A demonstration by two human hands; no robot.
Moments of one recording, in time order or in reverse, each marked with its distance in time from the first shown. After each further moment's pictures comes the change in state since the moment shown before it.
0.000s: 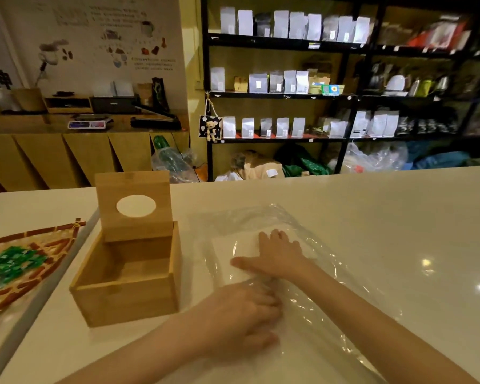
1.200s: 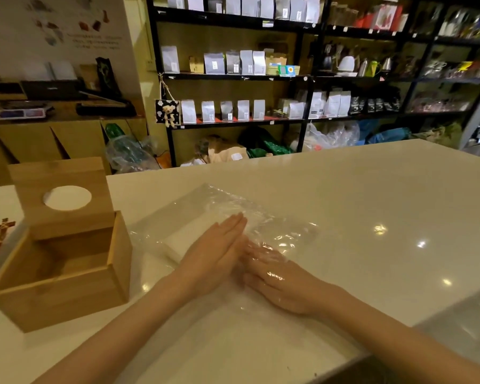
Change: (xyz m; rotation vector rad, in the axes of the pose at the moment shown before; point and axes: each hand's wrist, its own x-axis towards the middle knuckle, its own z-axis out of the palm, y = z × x) left_hand 0.059 0.007 -0.004 -0.450 0.218 -0.412; right_hand -0.082 0.093 0.030 0.078 0.255 -0.646
